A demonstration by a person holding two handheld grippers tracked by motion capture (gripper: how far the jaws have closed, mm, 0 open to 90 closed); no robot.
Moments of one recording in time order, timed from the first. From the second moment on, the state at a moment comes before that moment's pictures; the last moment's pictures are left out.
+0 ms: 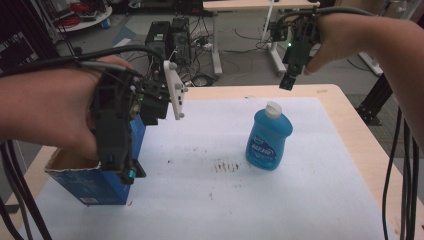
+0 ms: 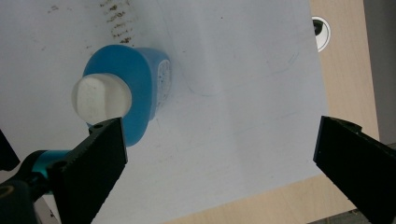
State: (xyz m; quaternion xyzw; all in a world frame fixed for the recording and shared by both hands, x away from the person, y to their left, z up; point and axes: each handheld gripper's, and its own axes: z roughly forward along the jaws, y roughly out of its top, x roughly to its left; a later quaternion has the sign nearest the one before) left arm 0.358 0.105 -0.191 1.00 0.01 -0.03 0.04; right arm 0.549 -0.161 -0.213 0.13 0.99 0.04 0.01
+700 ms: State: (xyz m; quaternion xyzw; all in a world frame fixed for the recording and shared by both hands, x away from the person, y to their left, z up) left arm 0.357 0.099 -0.195 1.00 0.01 -0.03 0.03; right arm 0.545 -0.170 -0.215 0.14 0.99 0.05 0.02
